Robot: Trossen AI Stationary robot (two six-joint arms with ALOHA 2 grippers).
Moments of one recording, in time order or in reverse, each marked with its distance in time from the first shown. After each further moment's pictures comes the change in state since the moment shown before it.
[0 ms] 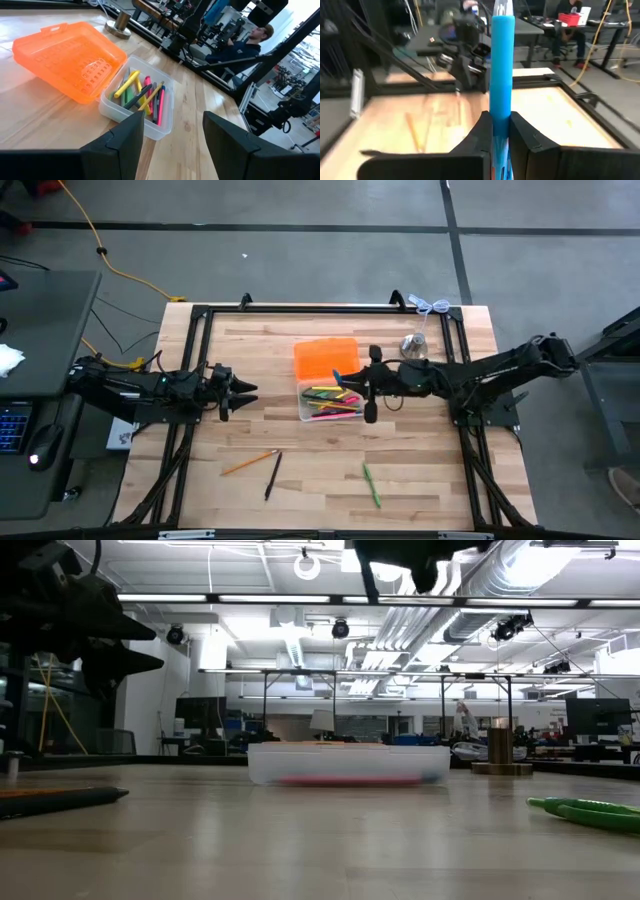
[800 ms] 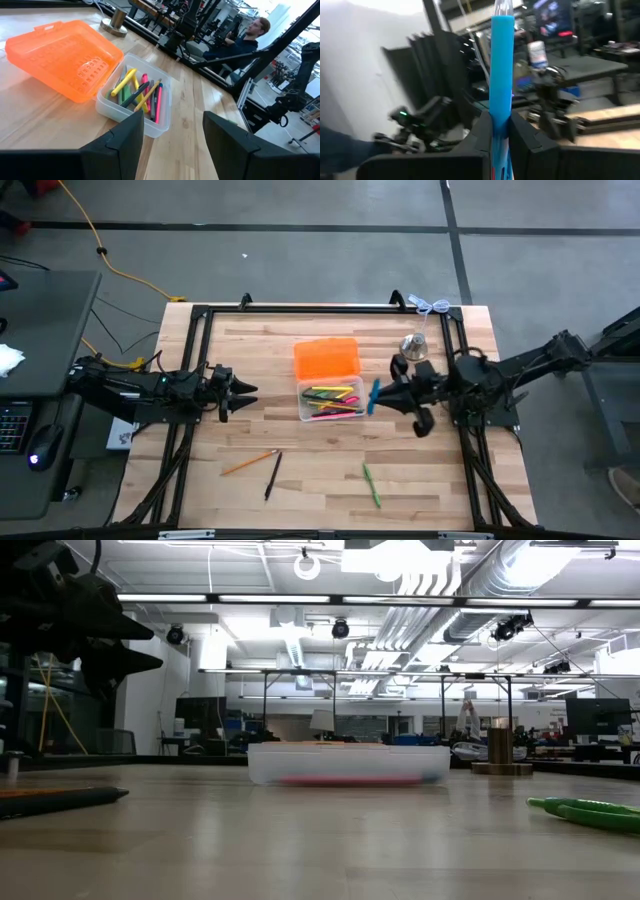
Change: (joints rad) left arm 0.000 0.000 0.000 0.000 0.022 0.018; right arm 0.152 -0.285 -0.047 0.076 -0.164 0.229
